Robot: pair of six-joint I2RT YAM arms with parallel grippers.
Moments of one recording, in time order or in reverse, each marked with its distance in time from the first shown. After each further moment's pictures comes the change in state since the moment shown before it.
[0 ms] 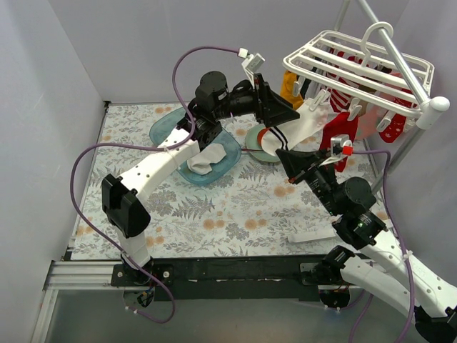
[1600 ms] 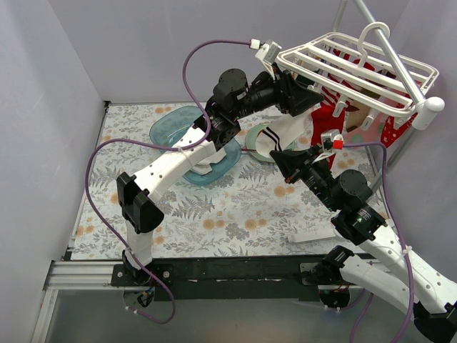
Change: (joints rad) left arm -0.123 0.117 0.240 -0.044 -0.314 0.048; right arm 0.000 0.056 0.065 -0.082 -0.081 -0.014
